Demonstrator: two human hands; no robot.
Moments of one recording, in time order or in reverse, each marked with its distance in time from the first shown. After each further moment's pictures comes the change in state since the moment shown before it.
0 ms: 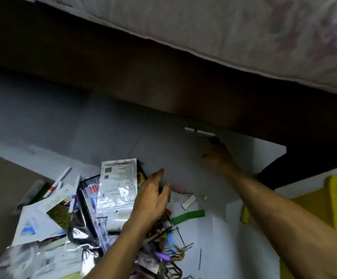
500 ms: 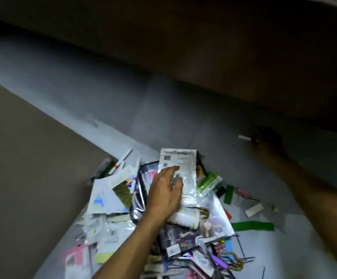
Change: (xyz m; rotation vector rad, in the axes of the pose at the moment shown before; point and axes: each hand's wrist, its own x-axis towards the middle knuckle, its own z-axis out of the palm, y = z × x) left_hand -0.008 -0.084 -0.072 -0.042 0.219 -0.179; right_hand 0.066 -0.062 0.055 -0.171 0.047 -0.016
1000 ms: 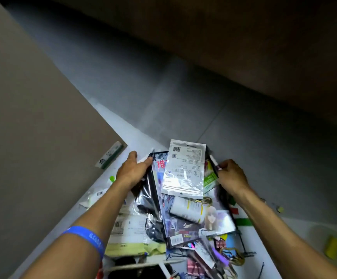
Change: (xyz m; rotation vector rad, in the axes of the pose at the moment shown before) left_hand 0.046 -0.086 -0.071 0.160 -0.053 -0.487; right_hand -0.116 -0.080 0.063 0.431 -0.192 0.091
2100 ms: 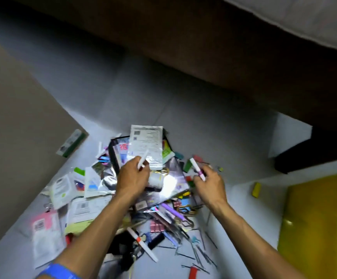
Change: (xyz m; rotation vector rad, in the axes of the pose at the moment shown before) left_hand -0.140 0.037 0.076 -0.158 0.096 0.367; right_hand -0.133 0.079 -0.041 0.093 0.262 -0.145
